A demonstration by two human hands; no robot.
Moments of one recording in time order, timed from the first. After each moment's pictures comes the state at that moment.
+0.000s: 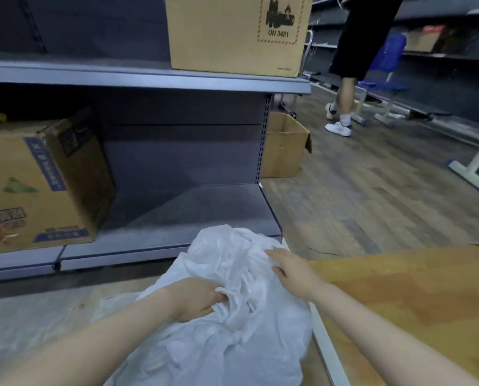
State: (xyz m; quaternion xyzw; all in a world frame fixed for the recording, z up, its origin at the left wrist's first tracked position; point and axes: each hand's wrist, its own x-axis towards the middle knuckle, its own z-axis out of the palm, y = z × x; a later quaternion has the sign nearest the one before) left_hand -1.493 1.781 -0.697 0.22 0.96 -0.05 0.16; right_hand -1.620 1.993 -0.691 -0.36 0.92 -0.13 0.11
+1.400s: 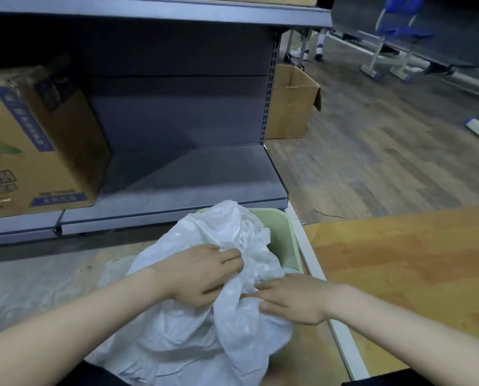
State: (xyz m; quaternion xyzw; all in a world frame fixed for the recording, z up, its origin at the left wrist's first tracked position) left_hand -1.466 1.785 -0.681 0.32 0.95 0.04 -0.01; right_hand -1.545 1.999 -0.685 -0.57 0.77 0.06 0.30
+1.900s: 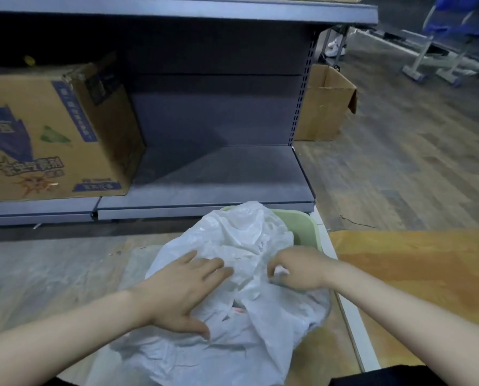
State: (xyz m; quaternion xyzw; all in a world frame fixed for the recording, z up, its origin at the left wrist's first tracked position) left_hand -1.400 1.760 -0.688 0.21 0.98 -0.06 0.01; right_hand -1.573 1.953 -0.688 -0.47 0.84 0.03 0.26
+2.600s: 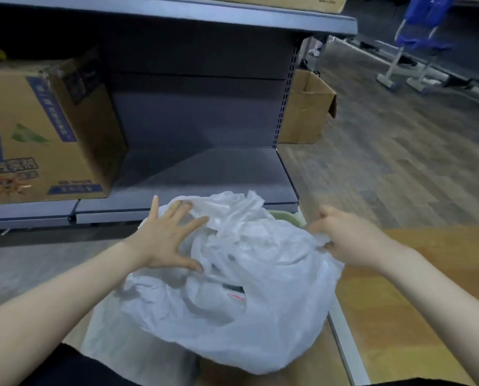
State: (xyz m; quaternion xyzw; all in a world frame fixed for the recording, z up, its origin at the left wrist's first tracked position) left_hand -1.460 1.710 -0.685 -0.02 0.99 -0.07 0.11; right_hand -1.590 2.012 -0.605 -0.42 0.90 0.01 0.10
